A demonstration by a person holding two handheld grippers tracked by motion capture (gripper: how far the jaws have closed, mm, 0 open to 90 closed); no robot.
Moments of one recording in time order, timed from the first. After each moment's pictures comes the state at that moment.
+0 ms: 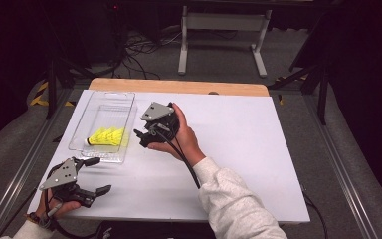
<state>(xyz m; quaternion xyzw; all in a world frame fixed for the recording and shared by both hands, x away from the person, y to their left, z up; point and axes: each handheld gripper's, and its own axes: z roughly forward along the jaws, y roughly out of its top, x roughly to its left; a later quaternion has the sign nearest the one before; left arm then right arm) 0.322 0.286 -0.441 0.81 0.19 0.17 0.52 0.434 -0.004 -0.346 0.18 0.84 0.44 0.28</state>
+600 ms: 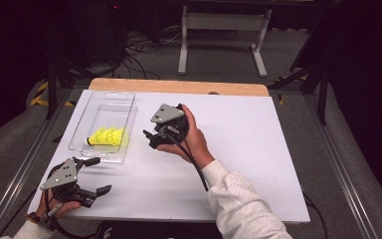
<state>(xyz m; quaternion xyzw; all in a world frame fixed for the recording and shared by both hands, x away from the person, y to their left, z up) 0.322 0.285 -0.442 0.82 0.19 0.17 0.52 0.428 -0.027 -0.348 0.19 0.83 0.43 0.30</state>
